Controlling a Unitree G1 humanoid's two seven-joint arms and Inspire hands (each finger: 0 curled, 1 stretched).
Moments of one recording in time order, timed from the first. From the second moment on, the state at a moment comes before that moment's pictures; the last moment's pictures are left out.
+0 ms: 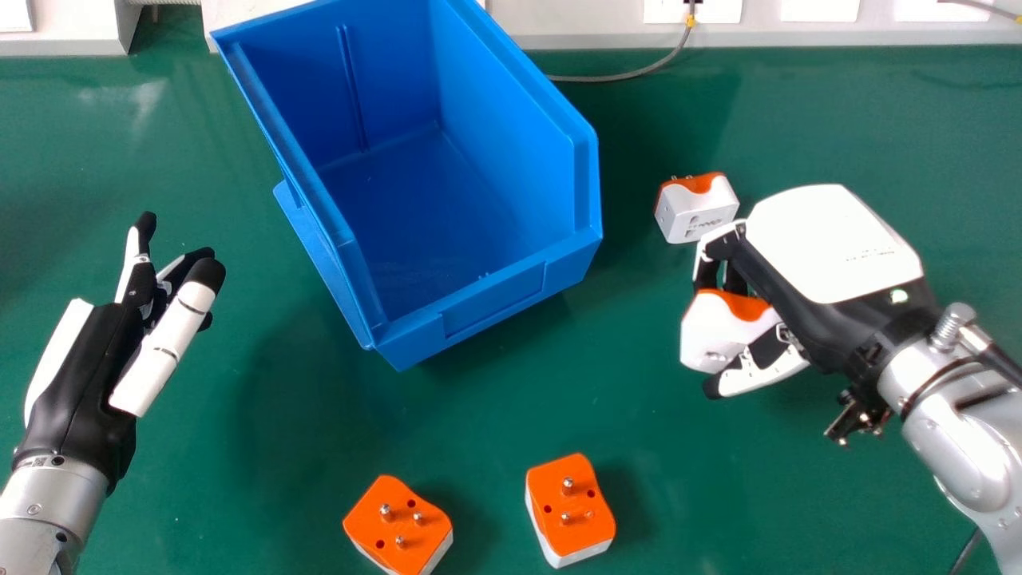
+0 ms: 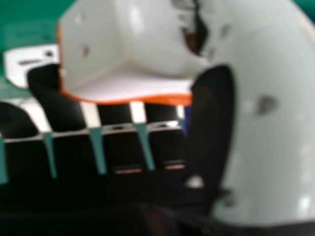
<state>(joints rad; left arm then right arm) 0.11 0.41 0.30 0.17 -0.07 -0.17 -0.28 -0.13 -0.65 0.24 -0.11 -0.81 -0.09 0.09</state>
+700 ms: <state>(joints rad) 0.07 0.40 0.26 0.19 -0.07 -0.17 -0.25 -0.33 -0.42 0.24 -0.28 -0.73 -0.17 0.13</state>
